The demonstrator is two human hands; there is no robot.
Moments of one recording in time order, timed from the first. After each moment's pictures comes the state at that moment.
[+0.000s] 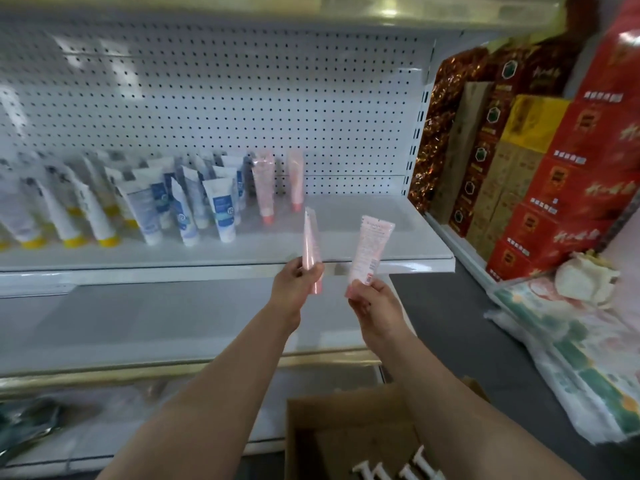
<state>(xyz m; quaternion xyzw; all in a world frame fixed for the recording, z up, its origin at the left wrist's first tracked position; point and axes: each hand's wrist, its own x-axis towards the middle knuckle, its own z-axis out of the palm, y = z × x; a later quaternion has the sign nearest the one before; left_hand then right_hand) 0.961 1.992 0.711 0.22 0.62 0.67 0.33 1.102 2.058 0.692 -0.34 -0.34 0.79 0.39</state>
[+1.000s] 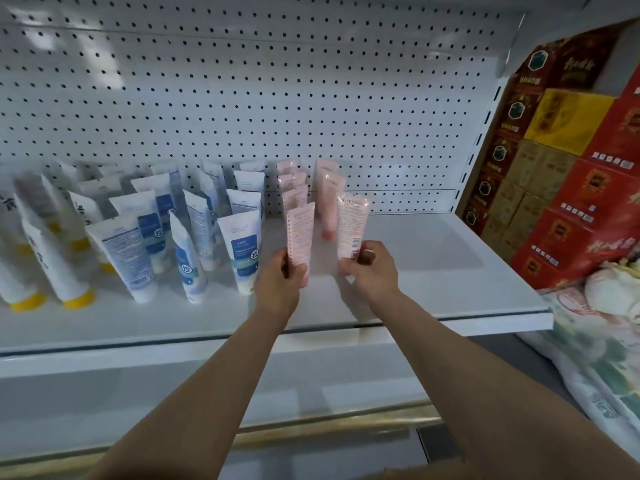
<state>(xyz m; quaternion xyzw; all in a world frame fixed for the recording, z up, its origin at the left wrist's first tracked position) 0.757 2.074 0.692 0.32 0.72 0.60 0.17 0.886 2.184 0.705 -0.45 -0.64 0.49 0.38</state>
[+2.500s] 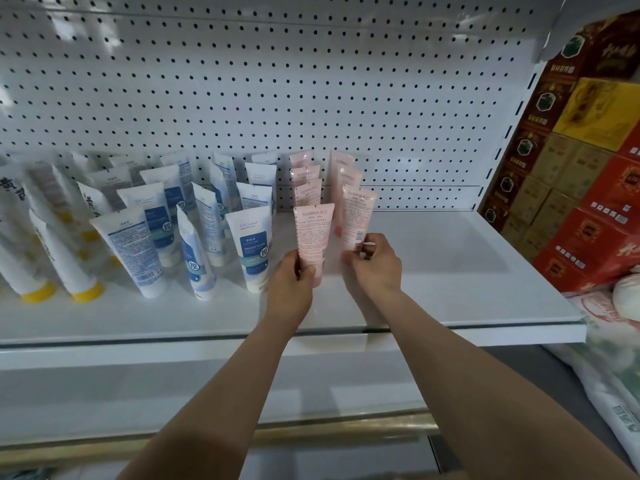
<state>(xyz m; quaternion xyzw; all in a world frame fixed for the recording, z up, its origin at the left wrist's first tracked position) 0.762 2.072 0.692 0.33 0.75 0.56 0.15 0.859 2.203 0.694 -0.46 -0.72 0.38 0.35</state>
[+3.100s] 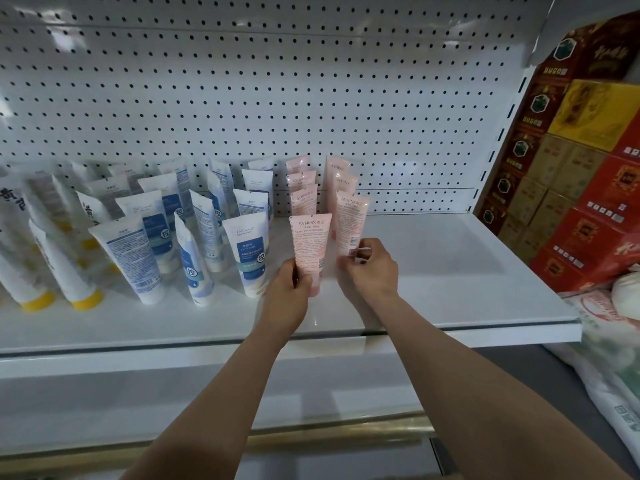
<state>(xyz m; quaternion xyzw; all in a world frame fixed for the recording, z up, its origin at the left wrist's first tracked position) 0.764 2.060 0.696 0.34 0.75 0.54 0.19 0.862 2.200 0.696 -0.46 -0.73 0.37 0.35</state>
